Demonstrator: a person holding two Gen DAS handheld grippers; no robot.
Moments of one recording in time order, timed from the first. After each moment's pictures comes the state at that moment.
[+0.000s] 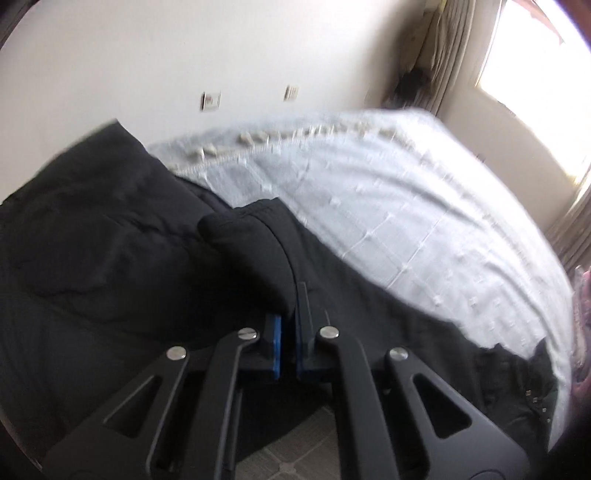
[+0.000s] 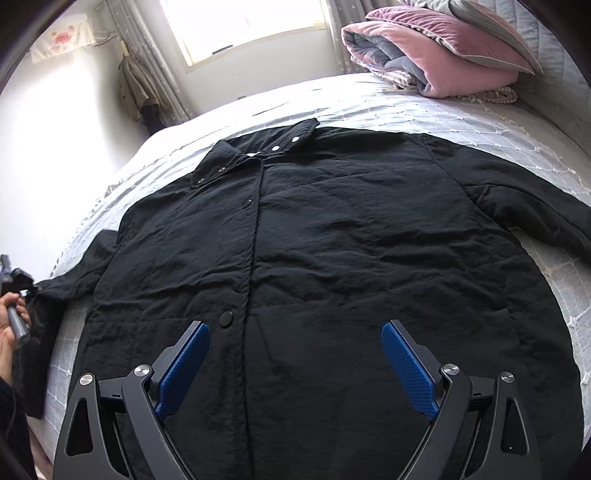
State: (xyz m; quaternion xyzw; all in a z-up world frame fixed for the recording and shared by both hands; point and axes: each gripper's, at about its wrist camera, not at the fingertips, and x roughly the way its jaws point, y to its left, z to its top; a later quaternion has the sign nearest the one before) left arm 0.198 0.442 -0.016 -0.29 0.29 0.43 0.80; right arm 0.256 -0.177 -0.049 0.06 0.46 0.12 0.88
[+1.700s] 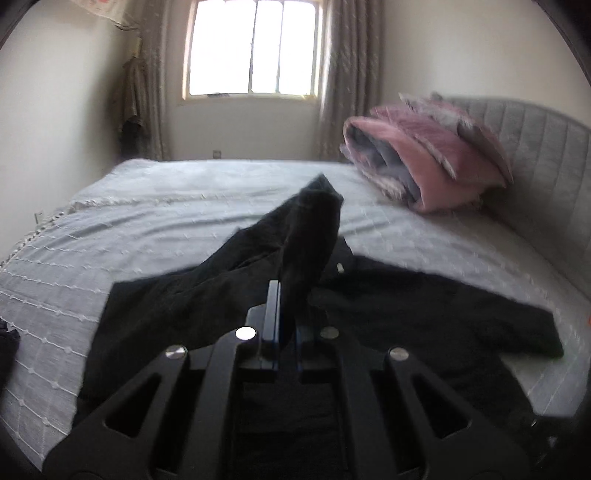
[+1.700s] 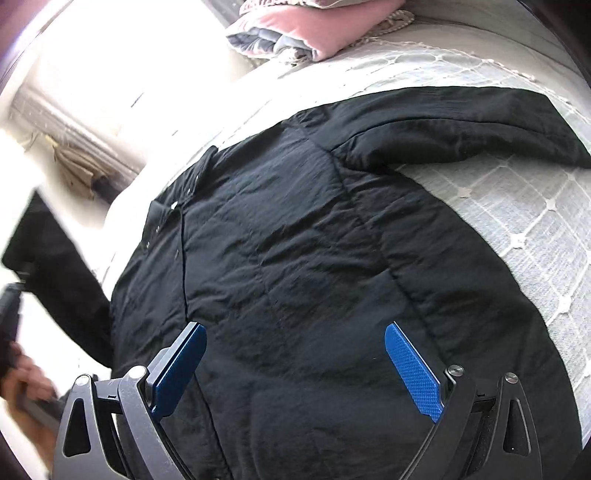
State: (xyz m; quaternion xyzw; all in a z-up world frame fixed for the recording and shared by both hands) left arm 0.307 0.010 0.005 -0.03 0.28 0.02 0.96; right arm 0.253 -0.303 -0.041 0.25 0.49 0.04 0.84
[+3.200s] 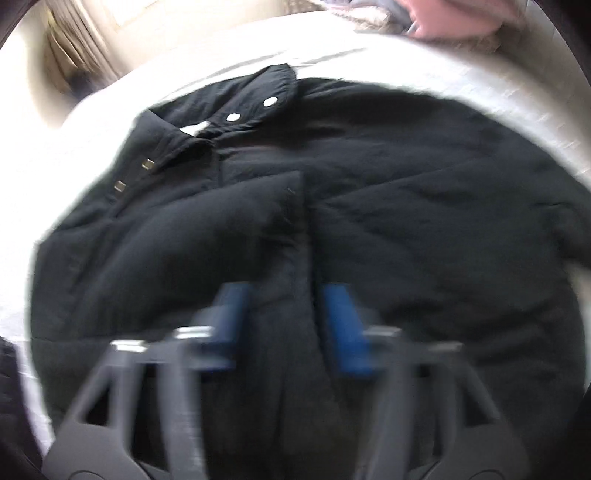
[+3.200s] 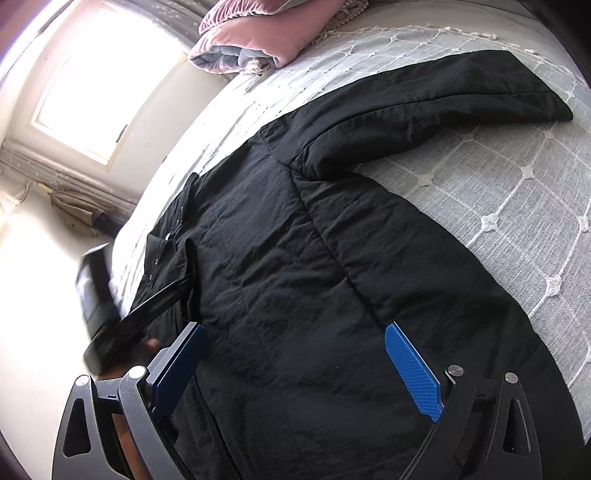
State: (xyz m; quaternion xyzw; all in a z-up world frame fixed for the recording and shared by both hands) left arm 0.416 -0.106 -0.094 0.09 0.51 0.05 0.86; right arm 0.251 -0.346 -0.050 0.33 0.48 0.02 0.81
